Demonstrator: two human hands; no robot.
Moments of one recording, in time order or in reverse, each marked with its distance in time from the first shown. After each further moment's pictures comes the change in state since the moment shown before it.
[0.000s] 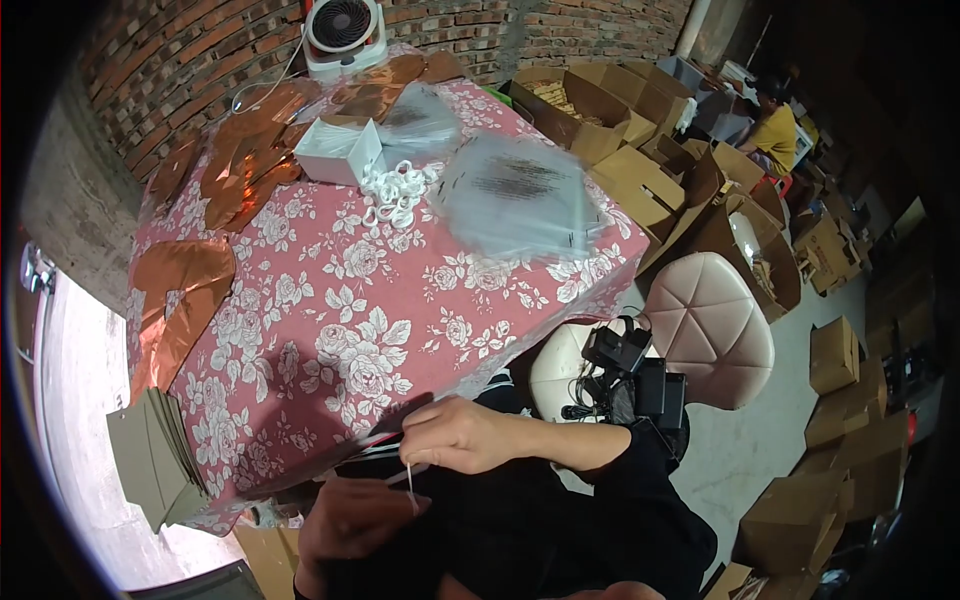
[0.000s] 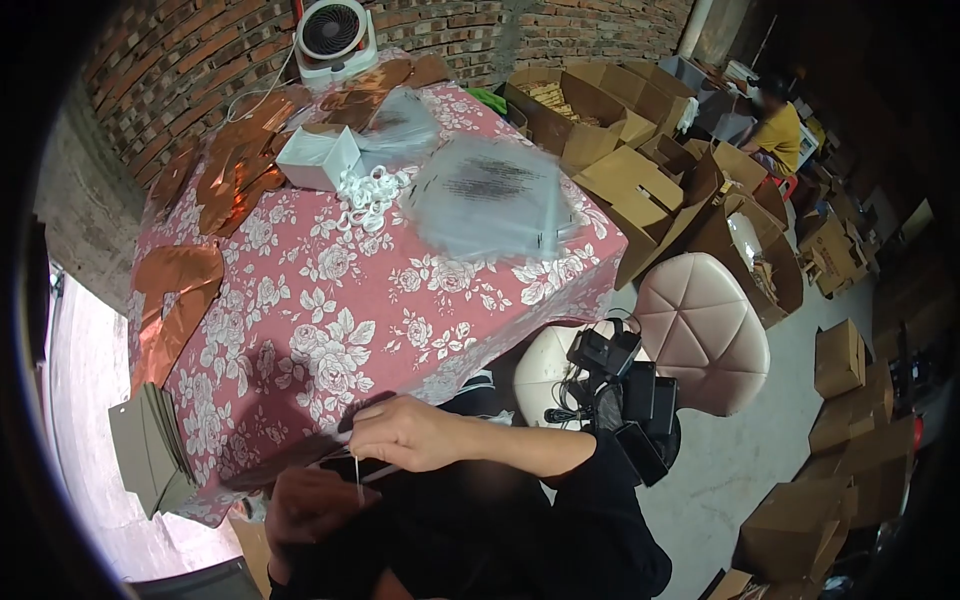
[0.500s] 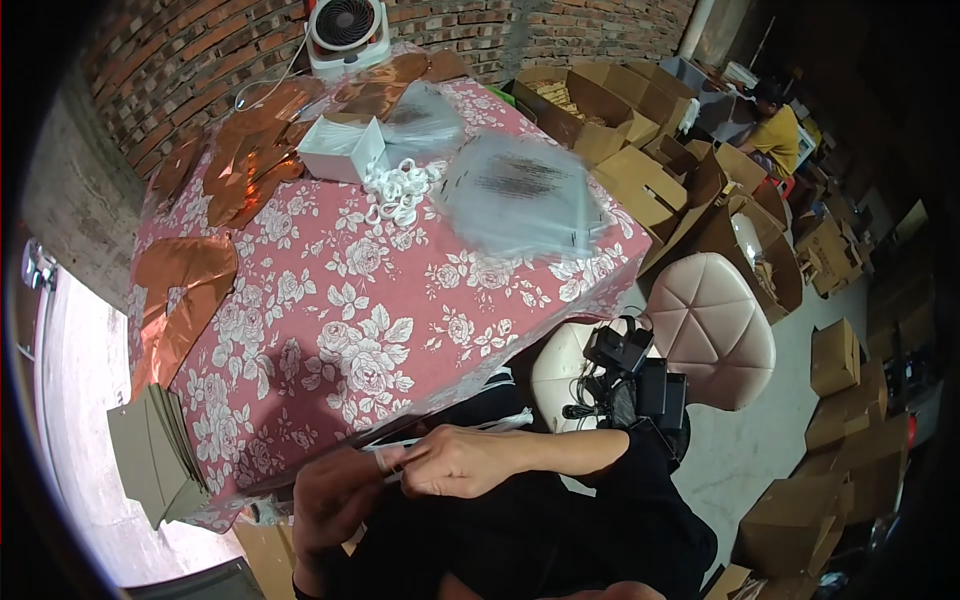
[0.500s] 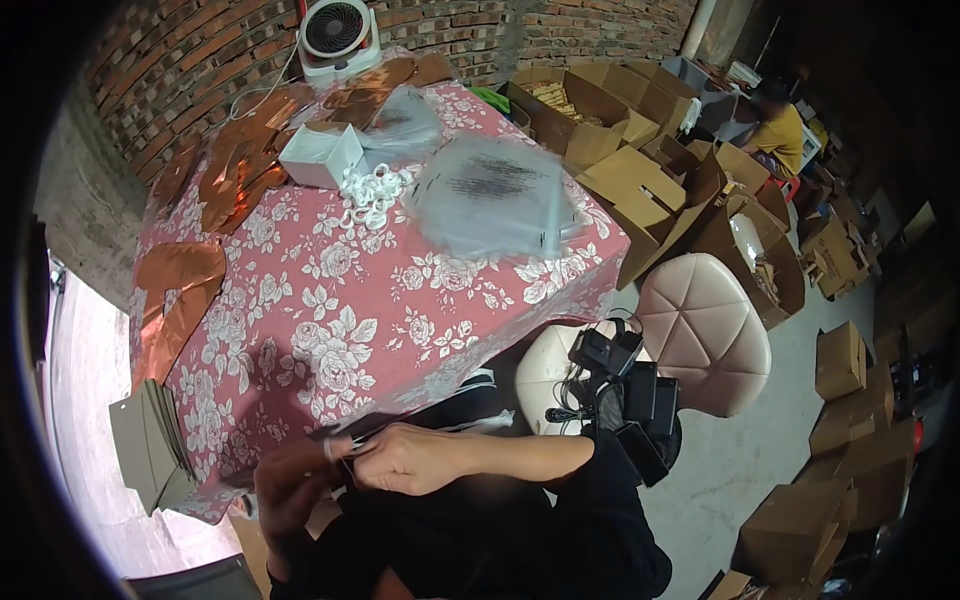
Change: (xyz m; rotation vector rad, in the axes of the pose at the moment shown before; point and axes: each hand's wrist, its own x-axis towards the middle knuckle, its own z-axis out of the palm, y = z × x) left_hand -0.002 0.005 0.001 -0.250 0.228 0.031; right_hand -0.007 0.004 0.019 0.077 -0.170 -0.084
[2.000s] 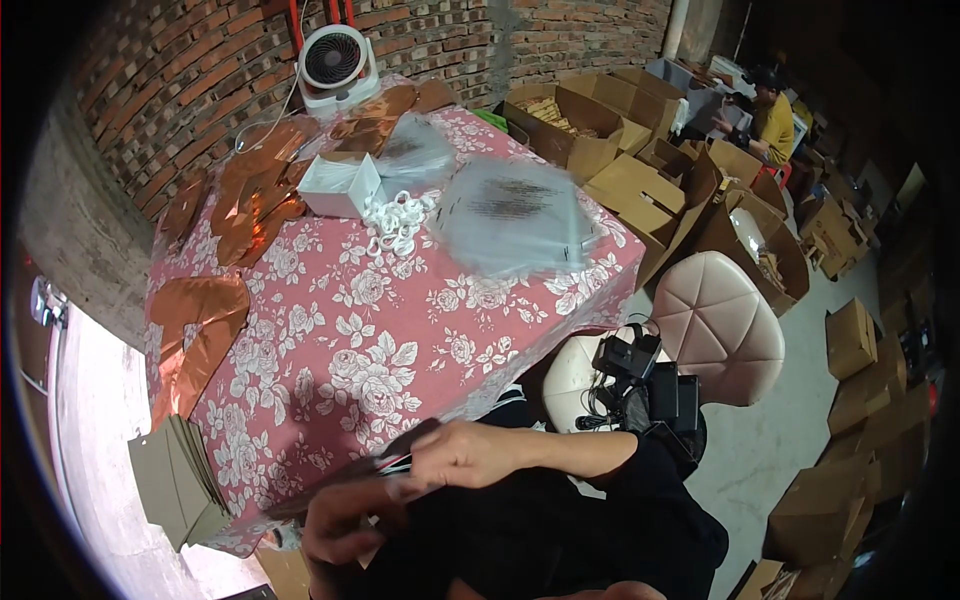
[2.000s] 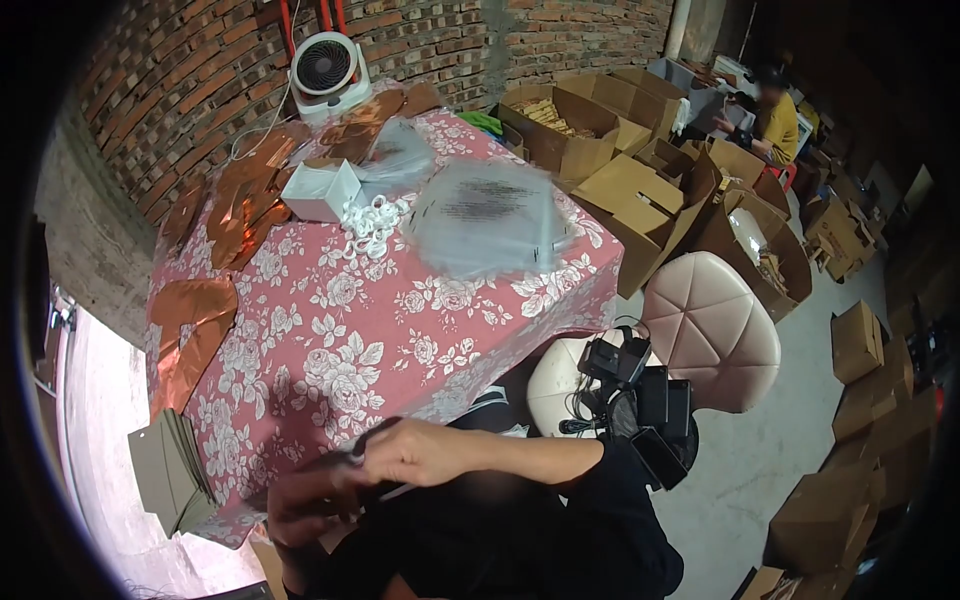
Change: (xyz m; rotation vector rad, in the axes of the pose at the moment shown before) left_hand 0.001 -0.005 -0.018 -0.226 -0.401 0.023; right_hand 0.003 -0.007 -0.016 -0.005 0.101 0.085
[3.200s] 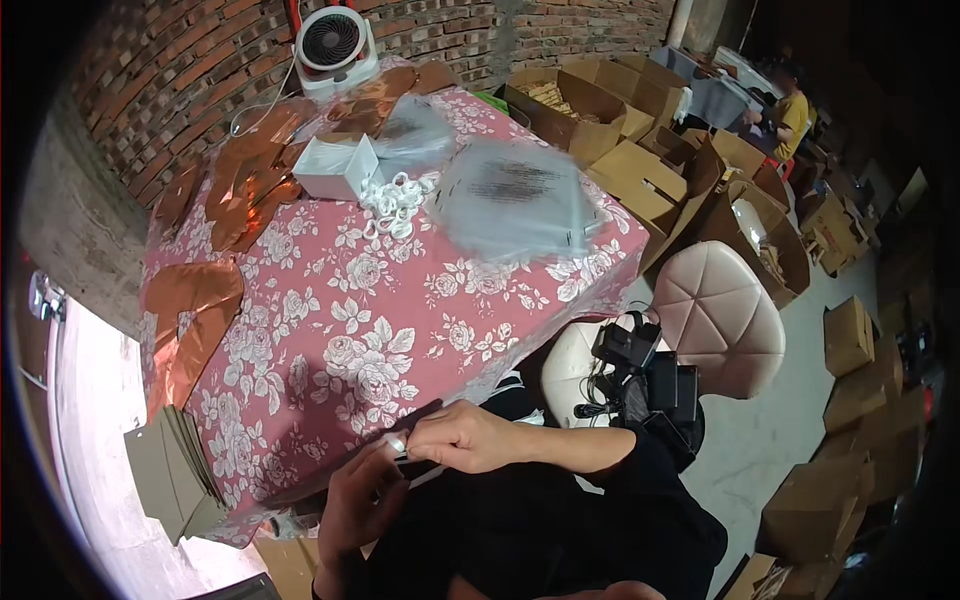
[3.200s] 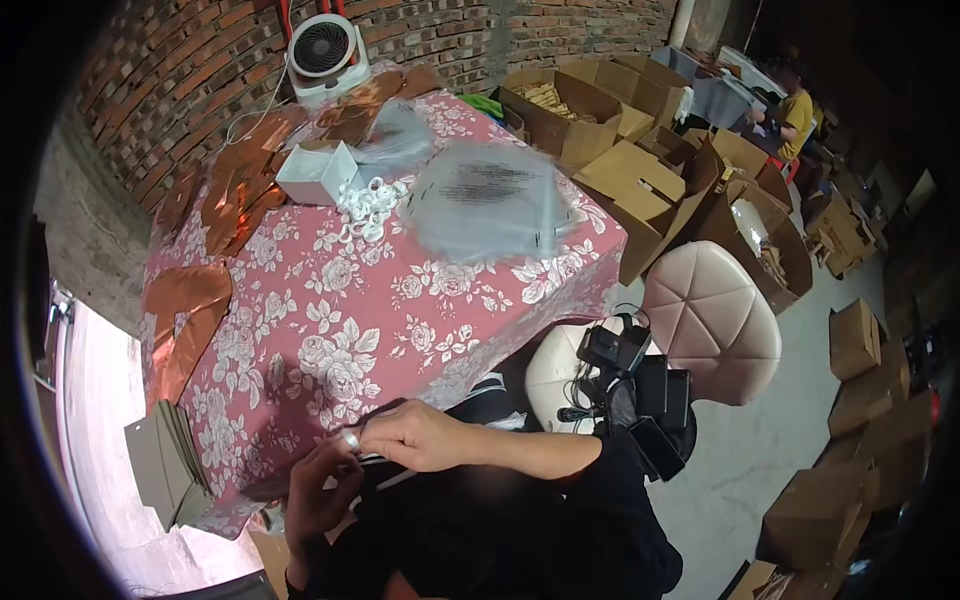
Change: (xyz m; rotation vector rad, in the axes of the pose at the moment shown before) left_hand 0.010 -0.020 0.023 0.572 0.414 -0.233; right_hand -0.010 0.012 0.007 -0.041 0.175 0.121
